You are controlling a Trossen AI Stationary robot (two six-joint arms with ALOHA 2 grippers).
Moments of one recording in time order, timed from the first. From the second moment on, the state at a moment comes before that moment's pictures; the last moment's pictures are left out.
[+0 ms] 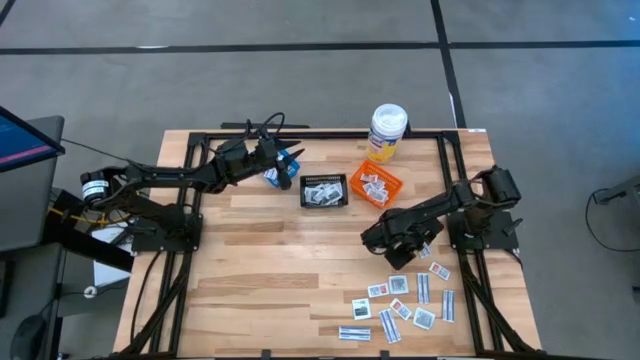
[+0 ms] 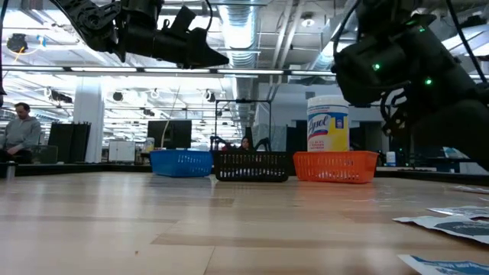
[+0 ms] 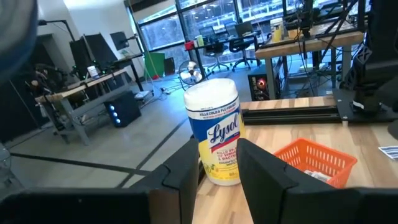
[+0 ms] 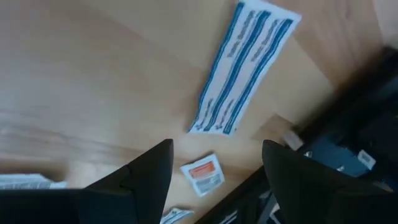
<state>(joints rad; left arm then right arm) 0.36 1.16 0.62 0.70 -0.07 0.31 0.20 1.77 0.97 -1.25 -0.20 1.07</state>
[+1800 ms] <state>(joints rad) 0.21 1.16 0.62 0.62 -0.07 0.23 0.32 1.52 0.87 -0.97 -0.05 1.06</state>
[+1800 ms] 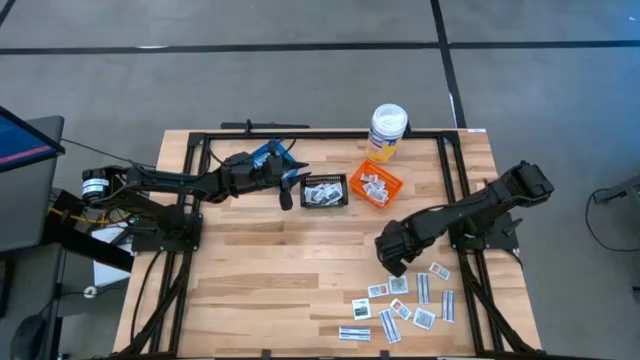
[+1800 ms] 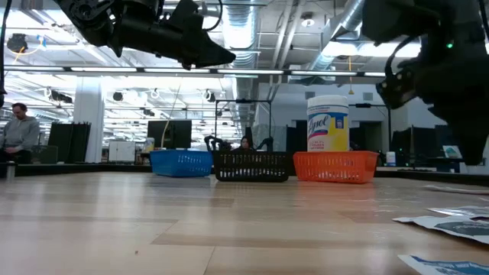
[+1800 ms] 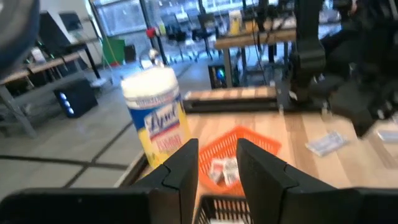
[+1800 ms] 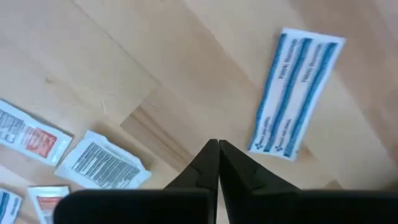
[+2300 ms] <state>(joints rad) 0.20 1.16 0.62 0.56 -0.07 0.23 0.22 1.64 0.88 -1.01 0.01 0.92</state>
